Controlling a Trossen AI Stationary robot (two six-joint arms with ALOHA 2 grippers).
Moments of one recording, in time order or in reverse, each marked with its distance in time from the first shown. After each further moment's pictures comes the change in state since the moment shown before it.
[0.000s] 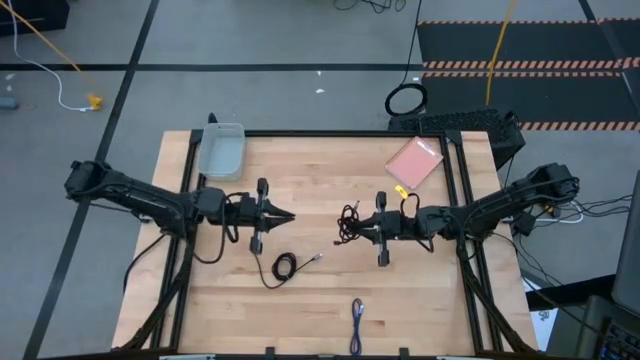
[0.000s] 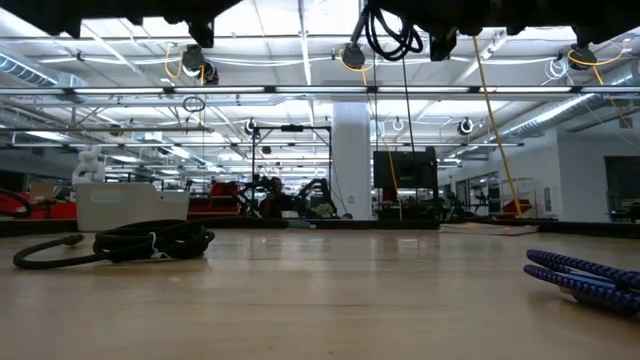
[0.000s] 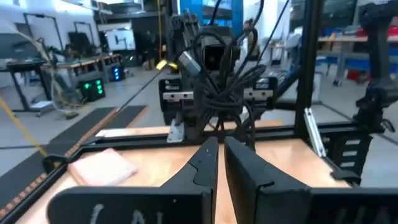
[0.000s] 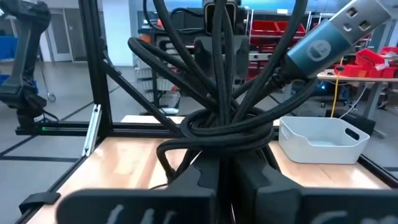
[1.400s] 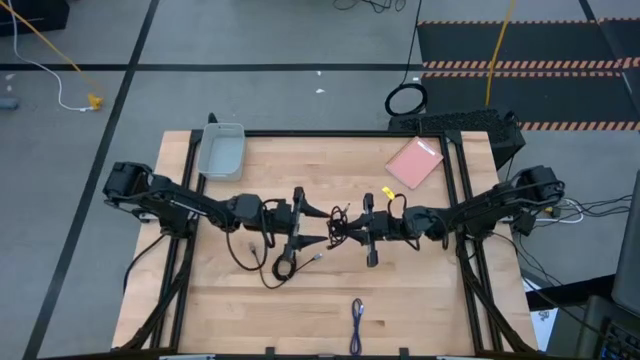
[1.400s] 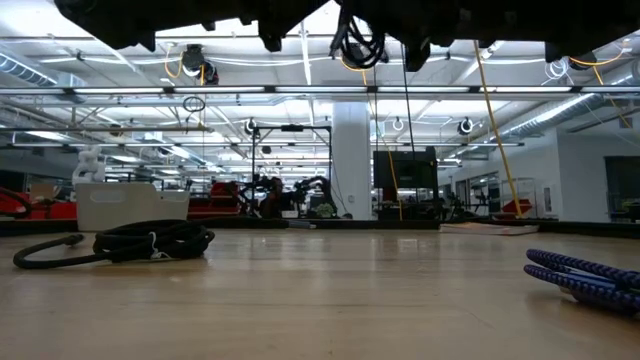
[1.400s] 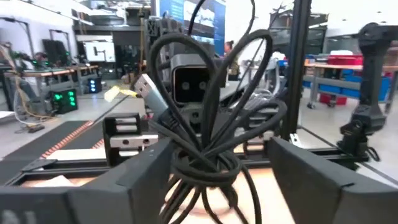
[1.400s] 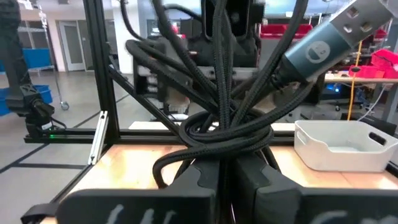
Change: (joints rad) left arm 0.019 0.440 0.214 0.308 0.093 -0.059; right arm -0.044 0.174 0.049 0.154 -0.078 0.036
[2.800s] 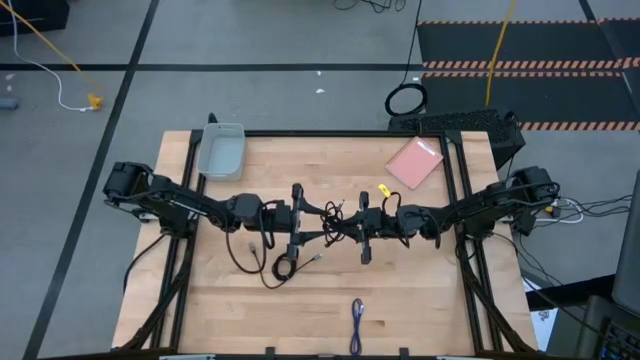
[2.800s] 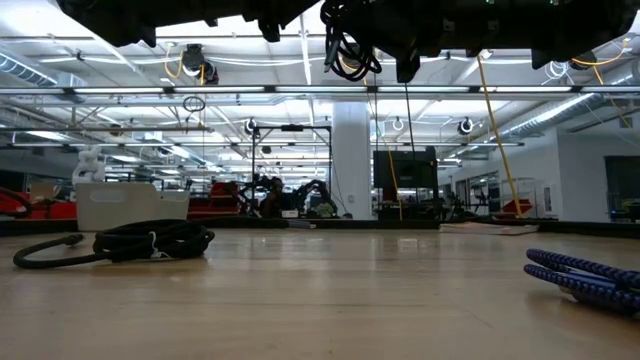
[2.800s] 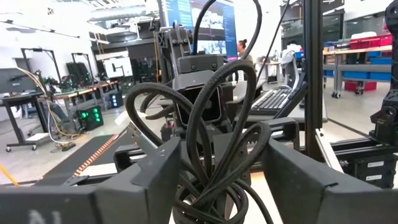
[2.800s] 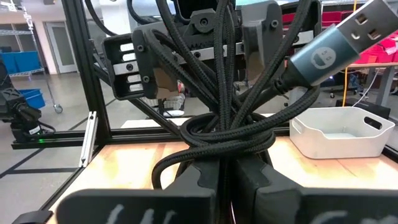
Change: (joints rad) left arm -0.002 0.001 0.013 0.007 -0.051 0.140; right arm -0.030 0.053 0.027 -0.001 0.000 0.051
